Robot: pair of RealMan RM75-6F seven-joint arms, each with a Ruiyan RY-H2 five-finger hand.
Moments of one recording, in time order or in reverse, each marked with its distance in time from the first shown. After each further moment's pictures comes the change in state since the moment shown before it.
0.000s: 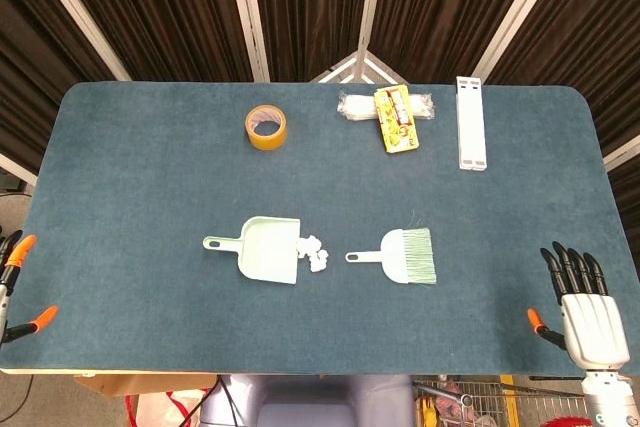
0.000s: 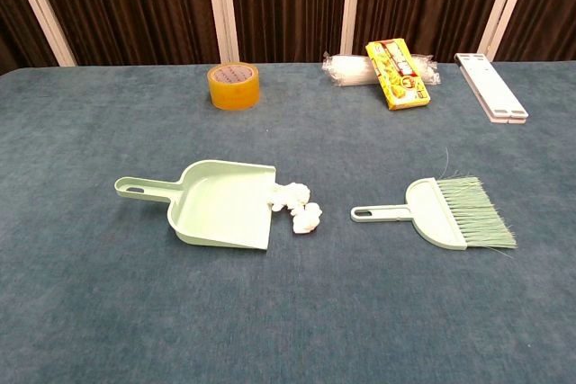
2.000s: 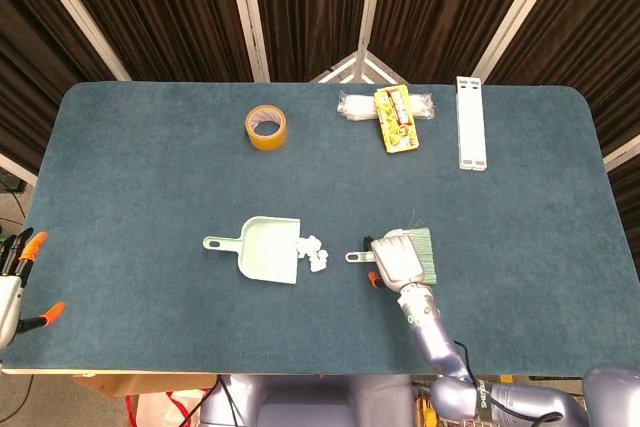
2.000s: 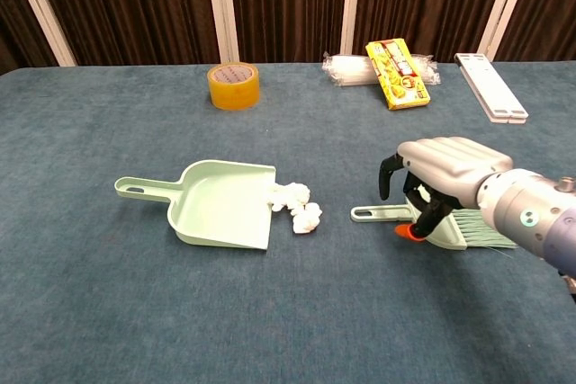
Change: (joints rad) left arm -0.036 -0.019 -0.020 -0.033 -0.091 -0.085 0.101; right arm 0.595 -0.562 0.164 0.105 0.614 -0.465 -0.576
